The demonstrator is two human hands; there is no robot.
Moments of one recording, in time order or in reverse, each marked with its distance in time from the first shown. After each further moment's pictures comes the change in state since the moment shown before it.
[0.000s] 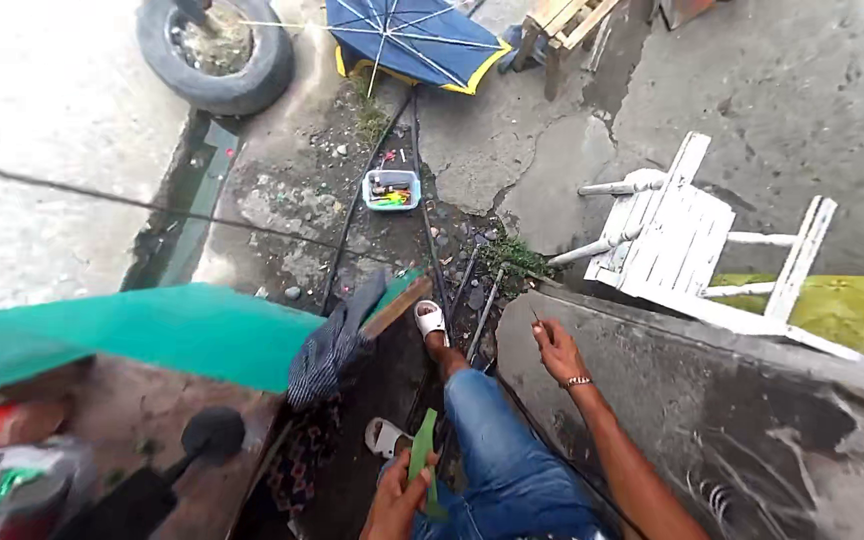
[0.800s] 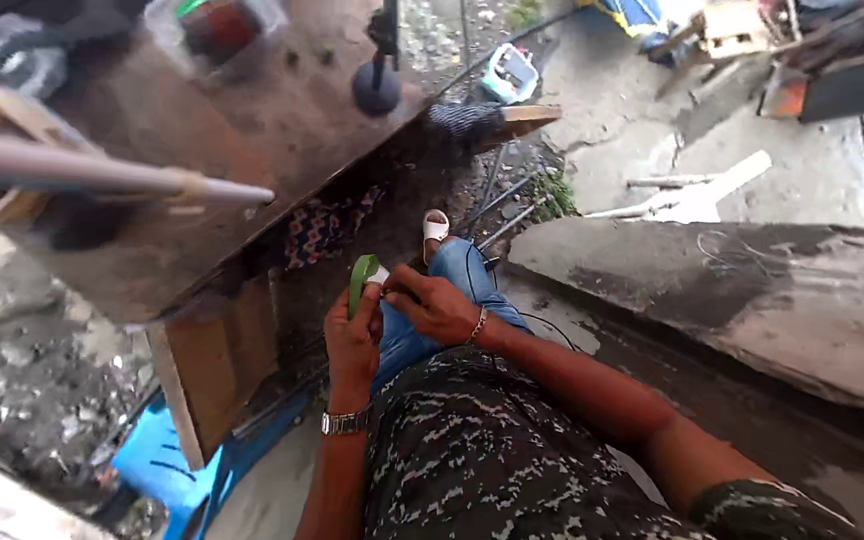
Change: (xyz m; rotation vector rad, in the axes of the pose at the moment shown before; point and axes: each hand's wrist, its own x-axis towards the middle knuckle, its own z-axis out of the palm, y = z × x) left_hand -0.322 -0.270 -0.113 -0.719 0.594 0.564; right_hand -0.518 -0.024 0.300 -0.466 -0.909 -0.917
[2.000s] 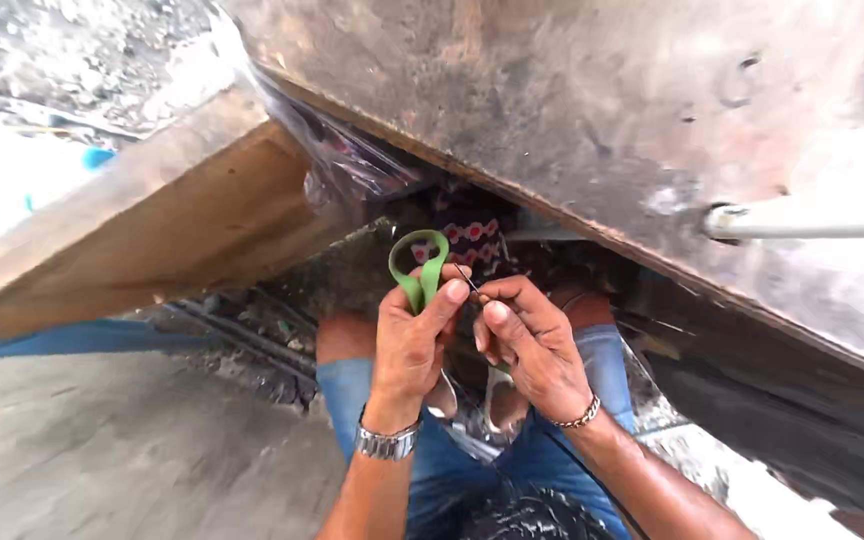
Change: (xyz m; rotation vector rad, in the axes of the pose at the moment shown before) left_hand 0.213 -0.228 -0.295 -0.737 0.485 0.623; right_hand 0.328 0.200 0.282 0.468 -0.575 -0.312
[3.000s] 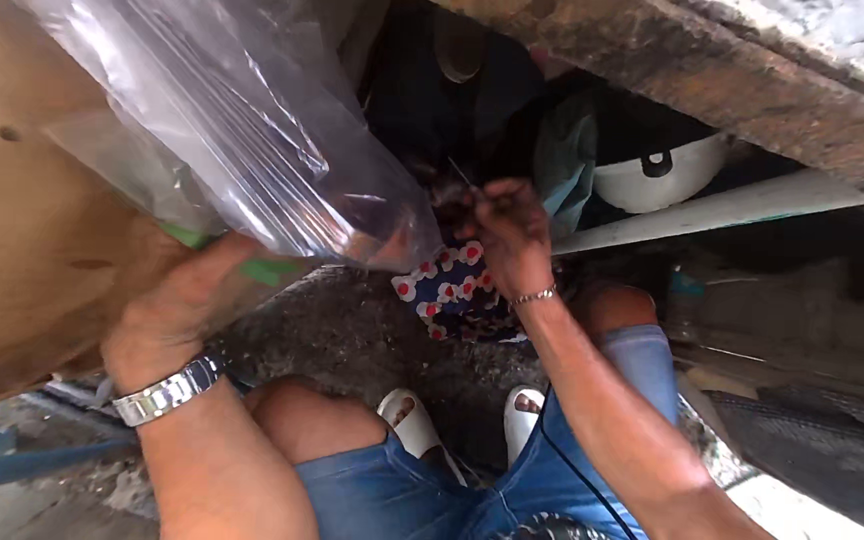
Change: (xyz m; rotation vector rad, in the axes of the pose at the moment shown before) left_hand 0.153 0.032 -0.216 0.872 -0.214 0.553; right_hand 0.133 0.176 -0.100 -0.059 0.176 -0.264
